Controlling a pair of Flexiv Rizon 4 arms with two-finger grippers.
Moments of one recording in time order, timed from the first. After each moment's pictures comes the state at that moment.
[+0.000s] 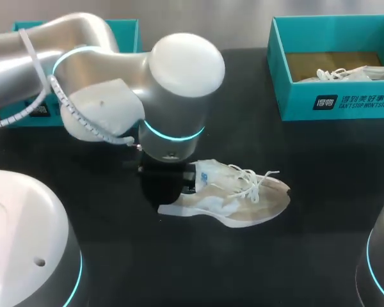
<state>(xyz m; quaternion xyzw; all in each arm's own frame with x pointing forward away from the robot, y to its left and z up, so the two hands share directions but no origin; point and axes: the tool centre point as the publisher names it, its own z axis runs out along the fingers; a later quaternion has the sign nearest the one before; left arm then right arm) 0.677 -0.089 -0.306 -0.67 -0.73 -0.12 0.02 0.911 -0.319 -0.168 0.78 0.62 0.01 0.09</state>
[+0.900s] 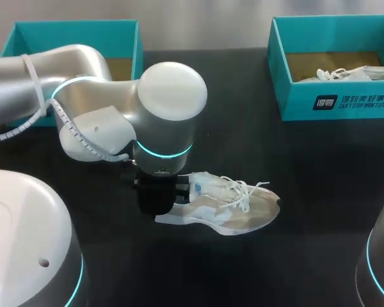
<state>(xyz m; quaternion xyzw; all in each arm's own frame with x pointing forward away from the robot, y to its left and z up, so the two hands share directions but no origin) 0.689 -0.077 -0.359 -0.68 -0.73 -0.11 0.02 0.911 -0.319 -0.168 0.78 0.62 0.01 0.09</state>
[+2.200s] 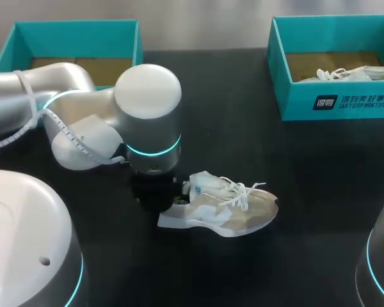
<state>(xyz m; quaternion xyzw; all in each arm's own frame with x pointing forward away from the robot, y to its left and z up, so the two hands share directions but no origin) 0.706 -0.093 -0.379 -0.68 -0.73 -0.05 -0.04 0.911 -0.319 -0.168 0.78 0.62 0.01 0.09</state>
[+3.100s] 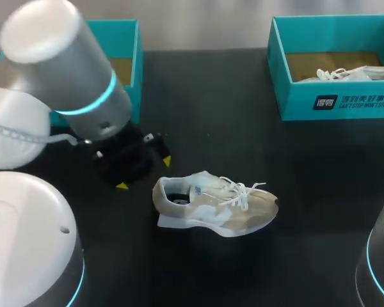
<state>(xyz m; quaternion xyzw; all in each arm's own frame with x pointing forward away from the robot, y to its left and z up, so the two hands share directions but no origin) 0.677 -0.072 -0.246 -0.52 -0.84 0.08 -0.11 0.911 -0.319 -0.168 0.78 0.62 0.01 0.09</state>
